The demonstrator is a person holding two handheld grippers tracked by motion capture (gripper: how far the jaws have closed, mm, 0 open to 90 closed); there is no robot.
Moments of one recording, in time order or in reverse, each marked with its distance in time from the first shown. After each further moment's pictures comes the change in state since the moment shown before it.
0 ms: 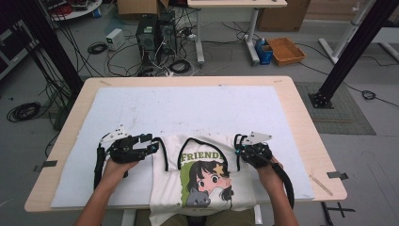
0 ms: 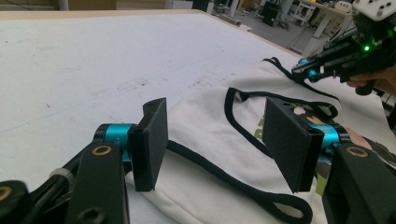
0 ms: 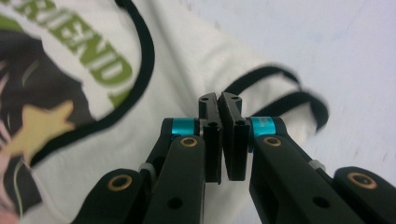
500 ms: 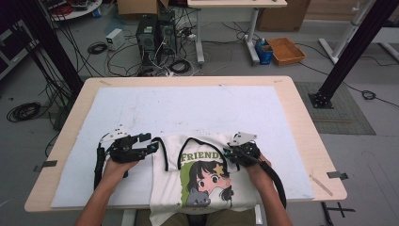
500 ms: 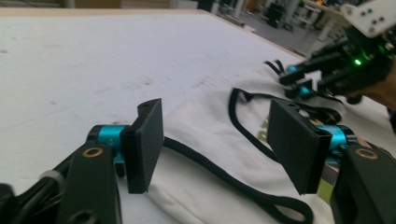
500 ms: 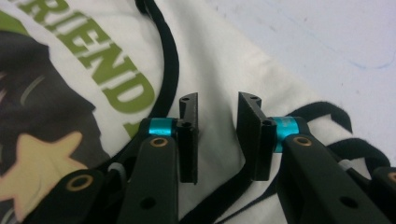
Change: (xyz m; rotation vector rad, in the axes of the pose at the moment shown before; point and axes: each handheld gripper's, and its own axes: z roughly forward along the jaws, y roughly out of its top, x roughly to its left) left arm -0.005 0.000 0.003 0.042 -0.017 0.002; right arm 0.017 0.015 0.026 -0.023 0.018 -0.084
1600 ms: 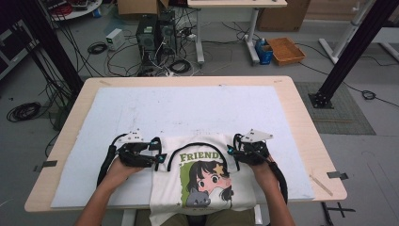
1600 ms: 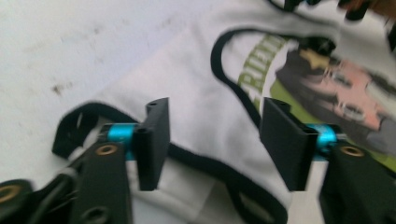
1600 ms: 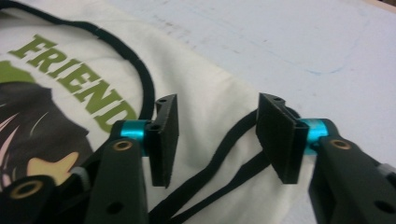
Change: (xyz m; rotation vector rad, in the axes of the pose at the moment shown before) left arm -0.006 0.002 0.016 0.158 -0.035 0.063; right arm -0.016 -0.009 -0.019 -0.137 -0.021 0.125
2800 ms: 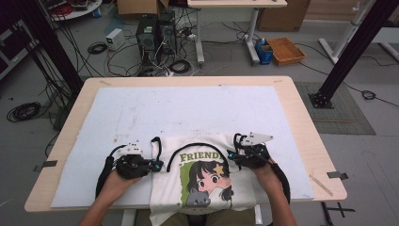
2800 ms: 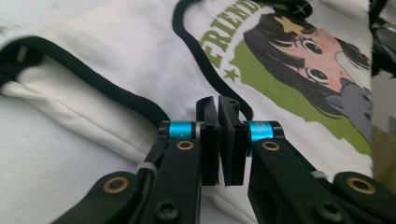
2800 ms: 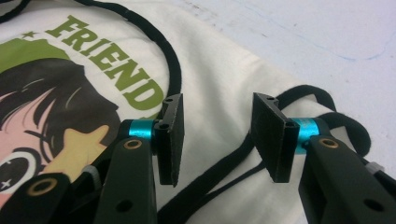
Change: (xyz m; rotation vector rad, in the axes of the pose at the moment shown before) left arm -0.029 -0.020 -0.007 0.156 -0.053 -0.028; right arm 0.002 -0.006 -0.003 0.047 0.096 -0.016
